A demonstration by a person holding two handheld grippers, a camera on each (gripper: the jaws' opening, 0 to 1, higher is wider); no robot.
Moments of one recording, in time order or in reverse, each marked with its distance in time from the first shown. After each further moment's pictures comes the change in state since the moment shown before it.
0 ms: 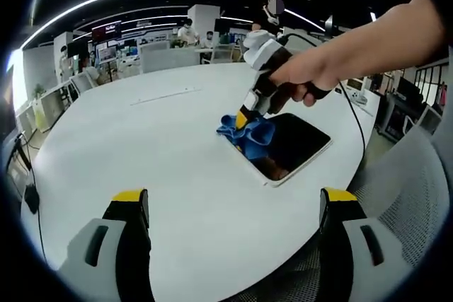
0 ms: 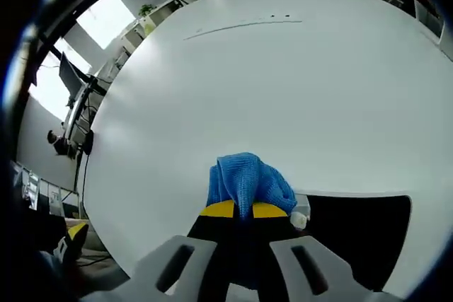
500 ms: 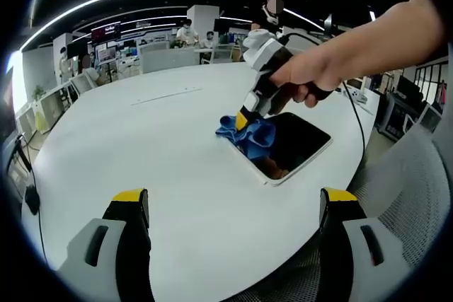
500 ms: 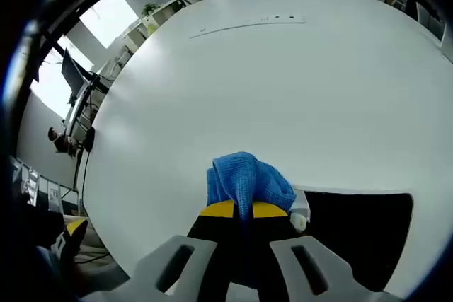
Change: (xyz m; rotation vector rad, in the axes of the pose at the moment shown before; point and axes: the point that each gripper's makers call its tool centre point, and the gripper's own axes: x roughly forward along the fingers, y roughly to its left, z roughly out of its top) left arm 0.001 0.000 -0.001 0.007 0.005 -0.001; right arm -0.002 -0.002 -0.005 -0.002 -0.009 0.006
